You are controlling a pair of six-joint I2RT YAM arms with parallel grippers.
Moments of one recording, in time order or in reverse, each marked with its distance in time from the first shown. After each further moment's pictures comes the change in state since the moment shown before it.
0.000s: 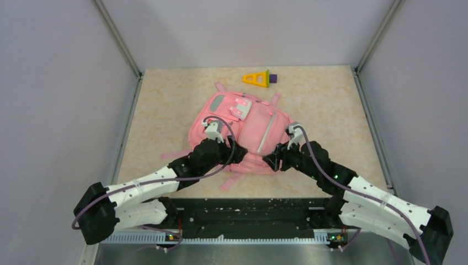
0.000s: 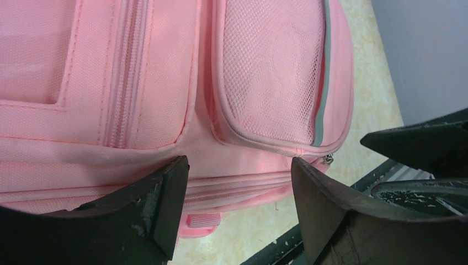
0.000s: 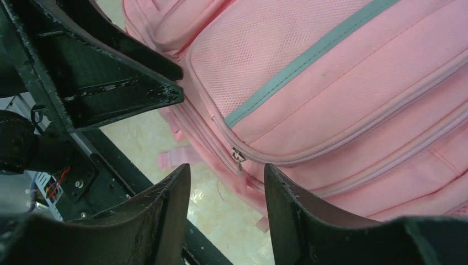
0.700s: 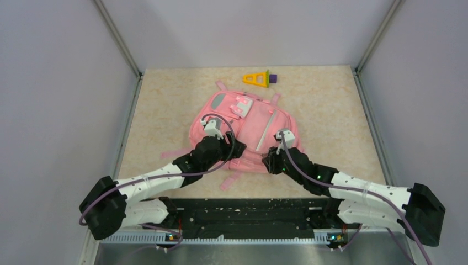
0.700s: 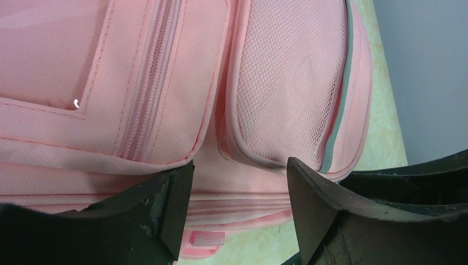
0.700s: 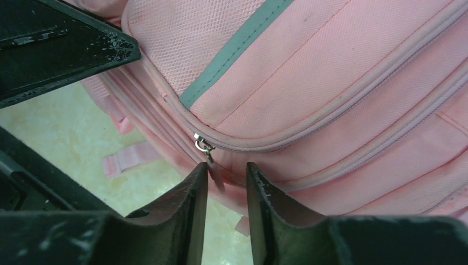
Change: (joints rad) left arm 0.059 0.095 -0.012 0.109 -0.018 -0.035; right arm 0.143 0.185 -0.038 0.090 0.253 0.048
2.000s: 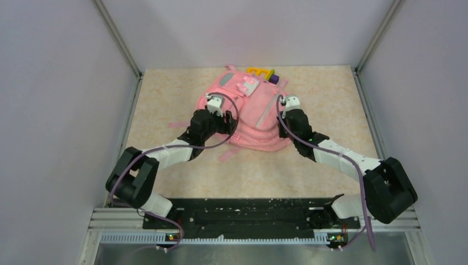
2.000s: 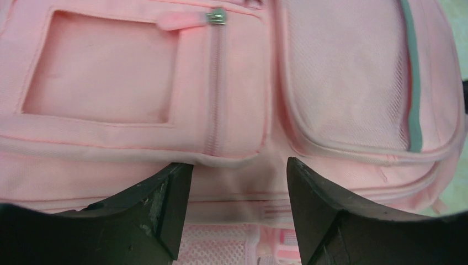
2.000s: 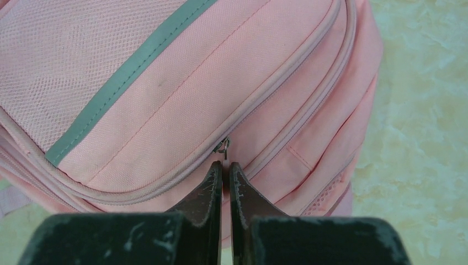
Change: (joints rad) left arm 0.362 0.373 0.163 0.338 0.300 0.559; right arm -0.427 0.404 0.271 0.108 -0.034 -0.303
